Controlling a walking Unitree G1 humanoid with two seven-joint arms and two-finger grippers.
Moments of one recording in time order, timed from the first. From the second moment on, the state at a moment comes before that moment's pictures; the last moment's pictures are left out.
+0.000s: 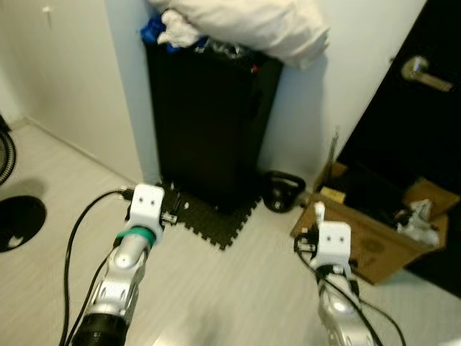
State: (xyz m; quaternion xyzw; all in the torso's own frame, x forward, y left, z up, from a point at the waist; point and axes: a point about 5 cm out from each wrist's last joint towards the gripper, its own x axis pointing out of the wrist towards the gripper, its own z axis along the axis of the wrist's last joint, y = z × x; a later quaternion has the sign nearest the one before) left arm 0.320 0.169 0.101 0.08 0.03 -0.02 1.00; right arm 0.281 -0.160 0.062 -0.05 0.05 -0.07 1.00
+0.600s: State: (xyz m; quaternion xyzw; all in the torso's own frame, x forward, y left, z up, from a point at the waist) left arm 0.321 0.158 0.102 0.07 0.03 -0.05 1.00; right arm 0.278 -0.160 0.055 -0.05 0.07 -0.06 0.99
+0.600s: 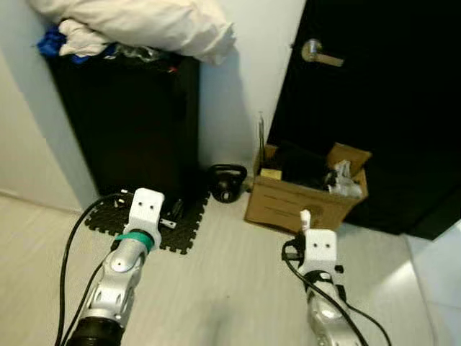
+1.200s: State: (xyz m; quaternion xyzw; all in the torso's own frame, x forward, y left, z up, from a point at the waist) left arm 0.328 0.155 0.114 0.06 0.01 -0.06 1.00; right arm 0.276 -0.166 0.049 -0.05 0.08 -0.08 0.99
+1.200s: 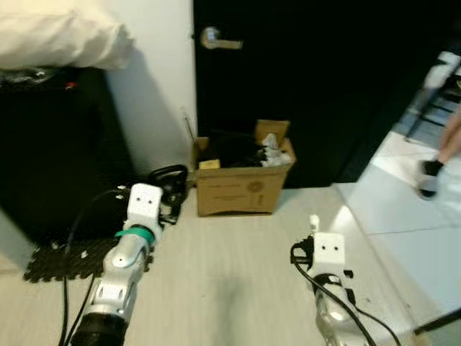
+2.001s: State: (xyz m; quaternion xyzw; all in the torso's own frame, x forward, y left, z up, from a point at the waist) left arm 0.327 0.158 0.113 0.01 0.00 -0.04 1.00; right arm 0.273 -0.160 0.042 -0.04 0.09 -0.05 0.99
